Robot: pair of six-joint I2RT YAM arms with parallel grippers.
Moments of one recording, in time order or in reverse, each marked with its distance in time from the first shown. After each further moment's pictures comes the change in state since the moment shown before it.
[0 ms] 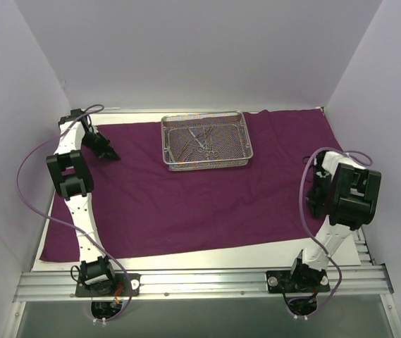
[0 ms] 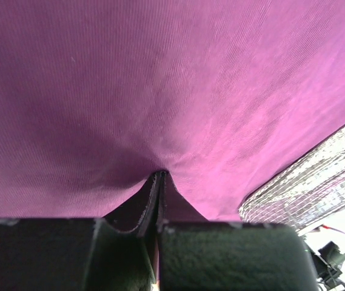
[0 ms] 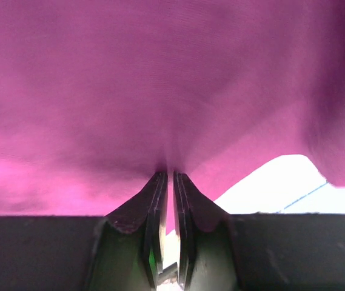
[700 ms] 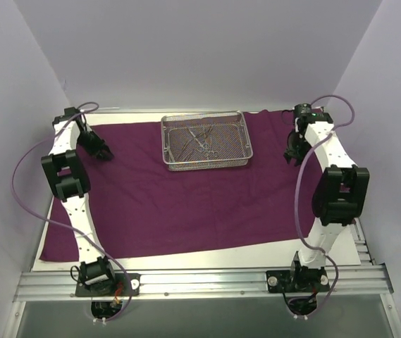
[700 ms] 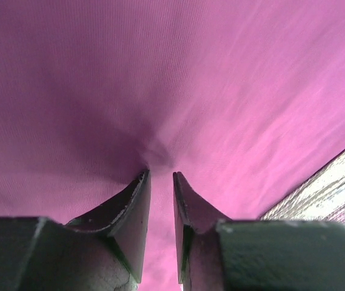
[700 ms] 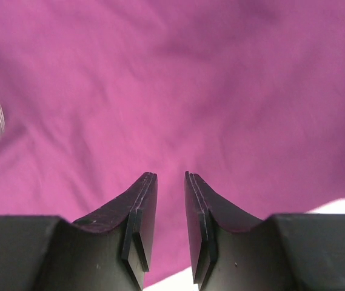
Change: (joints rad) left arm 0.032 -0.005 0.047 0.033 -0.077 0.042; right arm 0.248 -0.051 0.452 -0.057 -0.129 0.023
